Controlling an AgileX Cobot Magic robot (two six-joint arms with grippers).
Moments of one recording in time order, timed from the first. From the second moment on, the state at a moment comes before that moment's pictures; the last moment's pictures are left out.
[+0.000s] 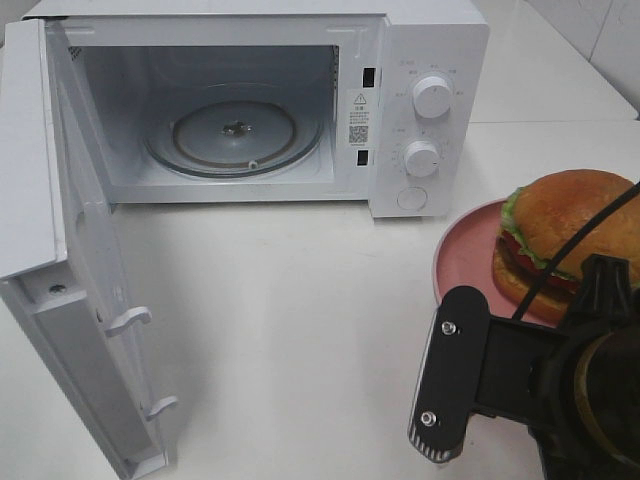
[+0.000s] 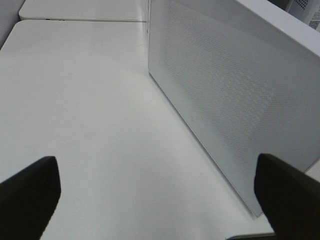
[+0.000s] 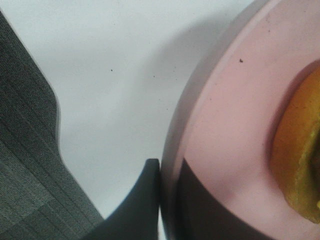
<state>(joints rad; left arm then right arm) 0.01 -0.01 -0.52 -0.14 1.09 0.06 1.18 1.34 -0.58 -0.61 0.92 0.34</state>
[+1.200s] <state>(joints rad) 0.01 -0.01 -0.52 -0.14 1.09 0.06 1.18 1.34 -0.58 -0.70 0.72 -0.09</state>
